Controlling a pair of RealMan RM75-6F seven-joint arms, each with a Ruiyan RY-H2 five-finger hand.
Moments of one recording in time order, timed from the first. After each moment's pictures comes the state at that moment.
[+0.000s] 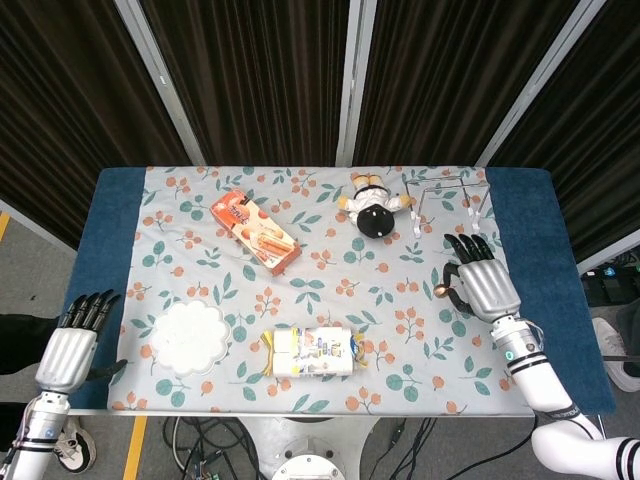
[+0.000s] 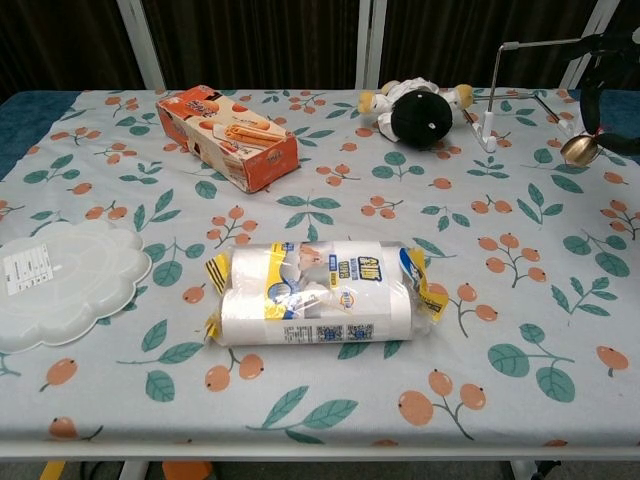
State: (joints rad) left arm -0.13 -1.33 0.01 -1.37 1.57 1.46 -0.06; right arm 0.55 -1.19 0.14 -1.70 -1.19 1.10 -0.28
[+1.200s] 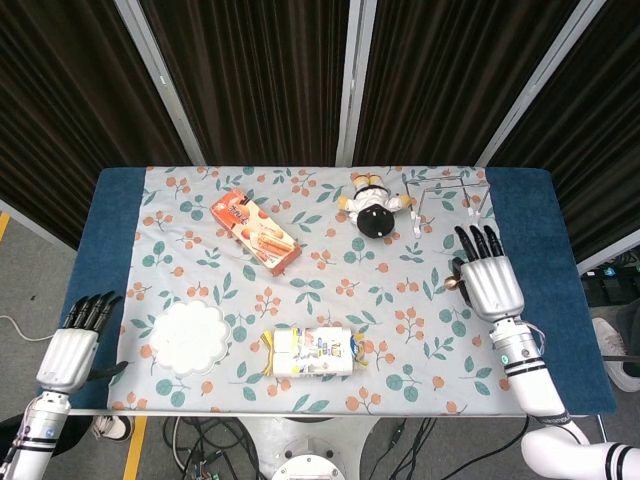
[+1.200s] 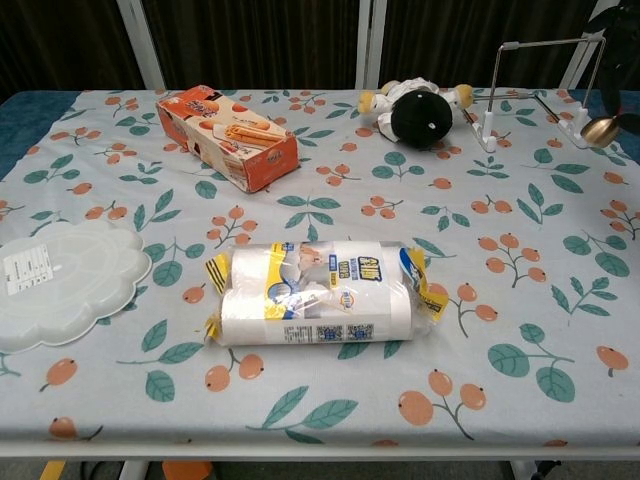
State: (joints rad) left arm -0.14 -1.33 0.02 -1.39 1.56 1.43 -0.06; right arm 0.52 -1.25 0.16 -1.73 -1.16 1.22 -0.65
